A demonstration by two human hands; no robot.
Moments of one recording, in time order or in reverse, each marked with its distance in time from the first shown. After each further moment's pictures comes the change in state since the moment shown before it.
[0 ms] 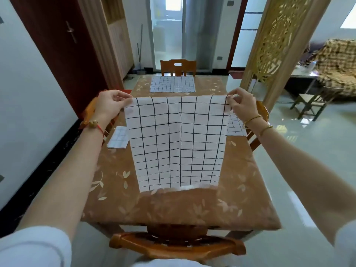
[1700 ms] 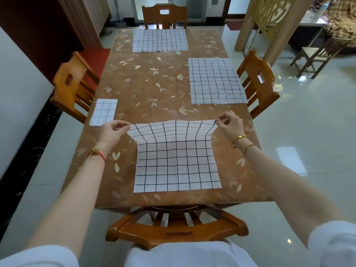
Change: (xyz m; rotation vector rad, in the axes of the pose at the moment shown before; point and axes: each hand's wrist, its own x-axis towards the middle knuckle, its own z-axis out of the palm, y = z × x) left_hand -0.044 -0.147 0.096 -0.066 -0.247 -0.396; right_hand -0.093 0.122 0.088 -0.116 -0.126 0.307
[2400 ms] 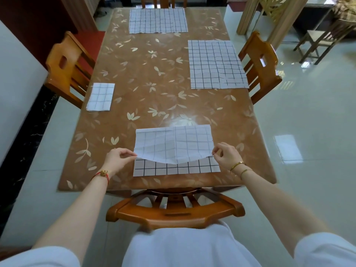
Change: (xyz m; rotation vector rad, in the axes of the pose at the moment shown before) left_hand -0.079 -0.099 0.022 0.279 -0.231 -0.123; right_hand -0.123 0.071 0.028 -0.281 -0.421 0.029
